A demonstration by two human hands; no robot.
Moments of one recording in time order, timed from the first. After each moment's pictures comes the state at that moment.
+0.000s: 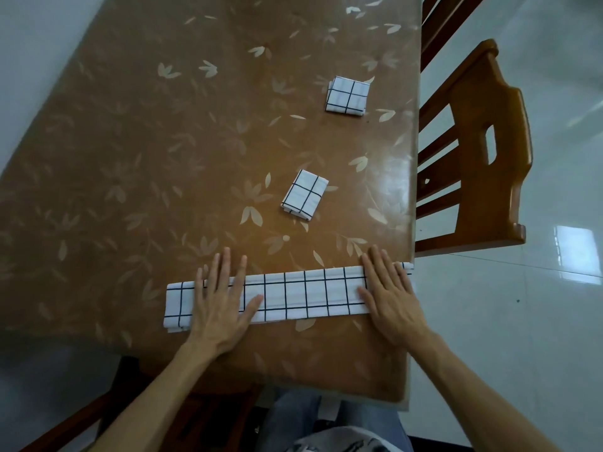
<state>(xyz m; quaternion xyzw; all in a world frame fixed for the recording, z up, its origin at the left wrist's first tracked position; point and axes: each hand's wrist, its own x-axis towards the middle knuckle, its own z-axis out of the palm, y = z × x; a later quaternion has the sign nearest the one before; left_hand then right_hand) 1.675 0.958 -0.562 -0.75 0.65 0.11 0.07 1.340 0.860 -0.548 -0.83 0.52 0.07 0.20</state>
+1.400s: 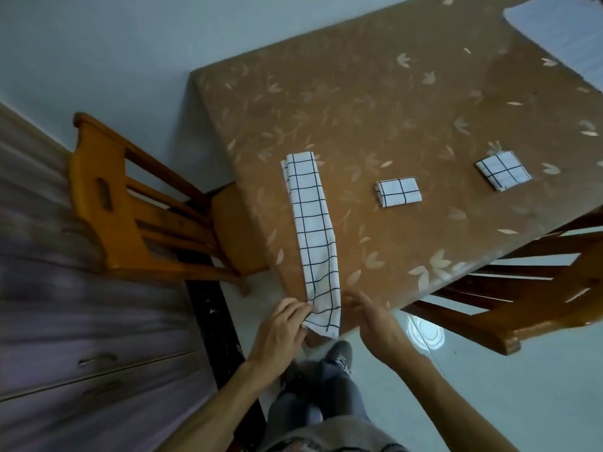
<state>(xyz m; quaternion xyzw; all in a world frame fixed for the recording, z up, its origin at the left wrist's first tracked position) 1.335 1.054 -0.501 -0.90 0.31 0.14 -0.27 1.274 0.836 -0.489 -0.90 0.13 0.15 0.39</state>
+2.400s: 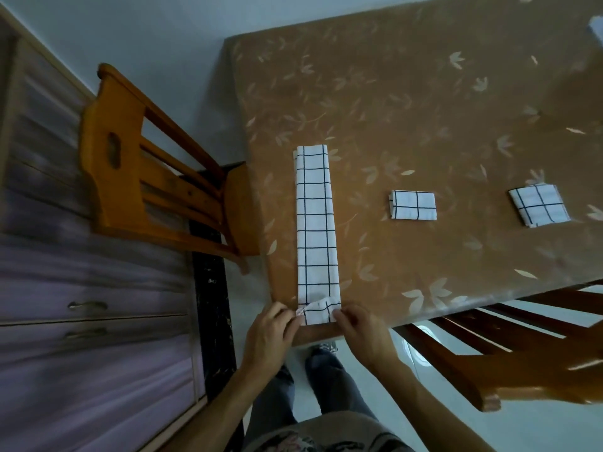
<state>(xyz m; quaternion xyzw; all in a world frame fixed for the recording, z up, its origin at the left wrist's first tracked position) 1.300 1.010 -0.539 -0.95 0.12 0.07 -0.27 1.288 0.797 -0.518 -0.89 0.13 0.18 0.40</state>
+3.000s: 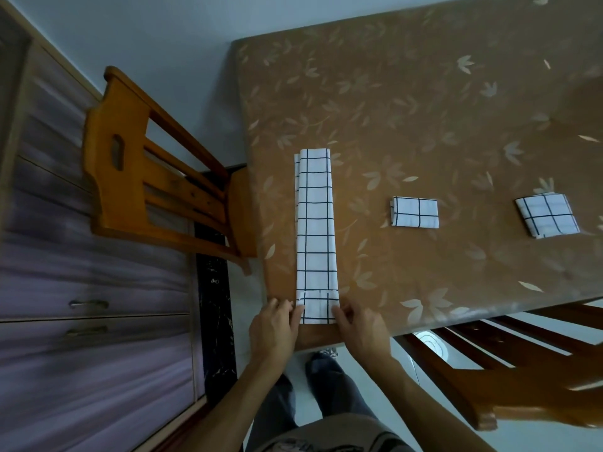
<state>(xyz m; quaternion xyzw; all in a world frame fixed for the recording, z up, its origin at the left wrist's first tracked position) 1.320 0.977 -0.531 -0.98 -0.01 0.09 -0.17 1.310 0.795 -0.523 -0.90 0.18 0.21 0.34</state>
